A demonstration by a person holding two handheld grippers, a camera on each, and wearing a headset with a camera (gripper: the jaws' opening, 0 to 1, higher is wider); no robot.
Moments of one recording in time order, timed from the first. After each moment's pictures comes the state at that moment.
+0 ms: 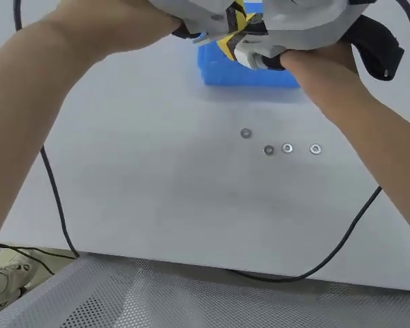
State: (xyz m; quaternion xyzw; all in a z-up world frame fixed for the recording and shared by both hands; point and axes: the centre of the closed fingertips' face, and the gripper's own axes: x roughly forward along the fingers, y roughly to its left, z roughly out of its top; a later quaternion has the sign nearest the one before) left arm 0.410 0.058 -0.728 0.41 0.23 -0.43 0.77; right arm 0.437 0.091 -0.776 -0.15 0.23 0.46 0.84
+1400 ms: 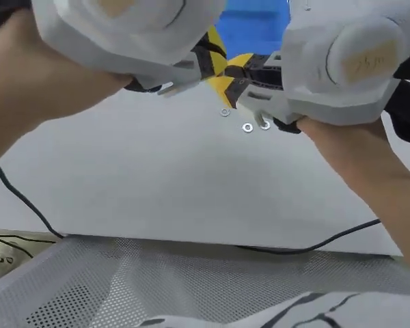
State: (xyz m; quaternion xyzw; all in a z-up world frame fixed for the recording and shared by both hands) left arm 0.318 0.042 -0.731 0.34 0.26 -0.47 0.77; right arm 0.336 0.061 -0.778 -0.15 0.23 0.49 0.83
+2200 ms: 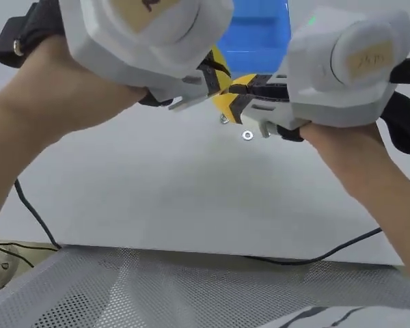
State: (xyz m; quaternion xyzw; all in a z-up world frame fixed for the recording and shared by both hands) left arm 0.311 0.036 -0.742 0.31 0.28 -0.48 0.77; right arm 0.335 0.058 -0.802 -0.09 0.28 0.49 0.82
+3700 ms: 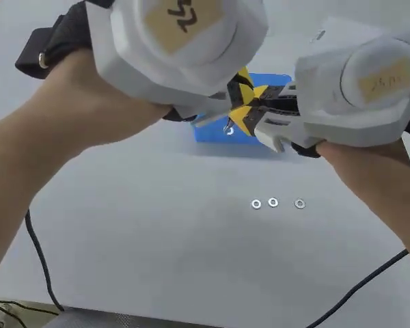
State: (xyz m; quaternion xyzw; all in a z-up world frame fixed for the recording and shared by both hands) left arm 0.367 0.038 -0.688 0.35 0.21 -0.44 0.80; right arm 0.381 0.070 -0.722 -0.20 0.19 0.49 0.82
